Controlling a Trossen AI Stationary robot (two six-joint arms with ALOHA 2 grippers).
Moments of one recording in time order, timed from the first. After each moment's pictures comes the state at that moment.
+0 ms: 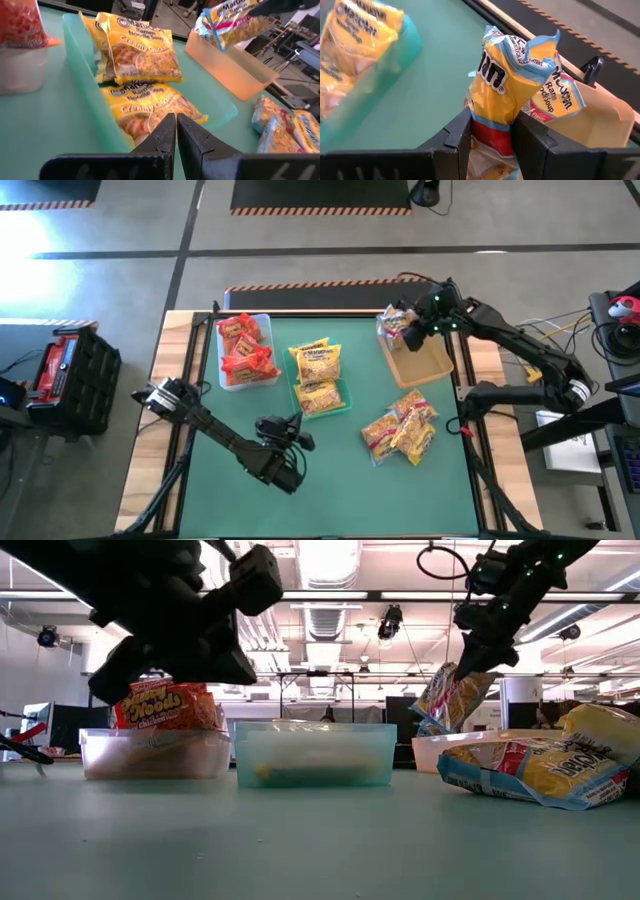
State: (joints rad) left arm -0.55 1.96 1.23 -0.84 -1.25 -2.06; right arm -0.87 1.10 0.91 -0.66 -0.21 -0.04
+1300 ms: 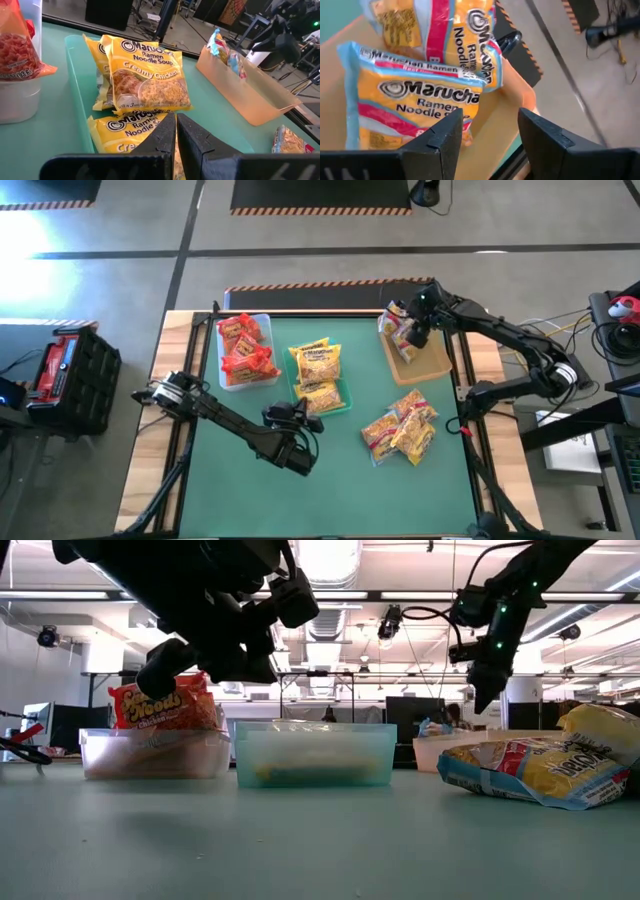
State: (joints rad) left arm -0.42 1.97 1.27 -0.80 -1.27 -1.97; right arm -0.90 1.28 0.91 -0.63 0.23 -0.45
